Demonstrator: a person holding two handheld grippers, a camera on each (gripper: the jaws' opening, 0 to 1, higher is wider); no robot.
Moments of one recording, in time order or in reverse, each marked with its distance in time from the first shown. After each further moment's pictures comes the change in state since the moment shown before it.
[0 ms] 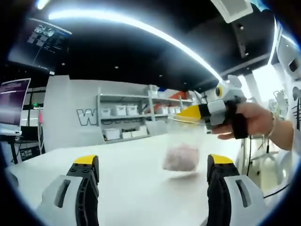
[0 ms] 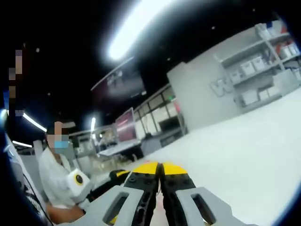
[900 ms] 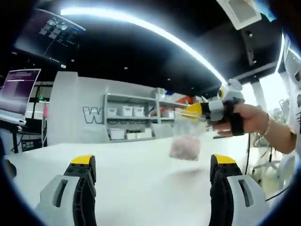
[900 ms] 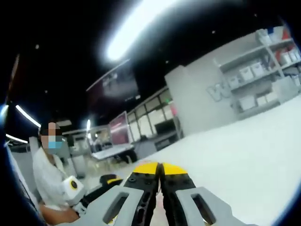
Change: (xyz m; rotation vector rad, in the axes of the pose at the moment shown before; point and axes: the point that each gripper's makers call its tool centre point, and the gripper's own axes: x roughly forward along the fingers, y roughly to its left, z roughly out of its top) left arm -0.002 0.027 -0.009 -0.066 -0.030 0.053; right arm 0.017 -0.029 0.027 -0.047 -0.017 -0.040
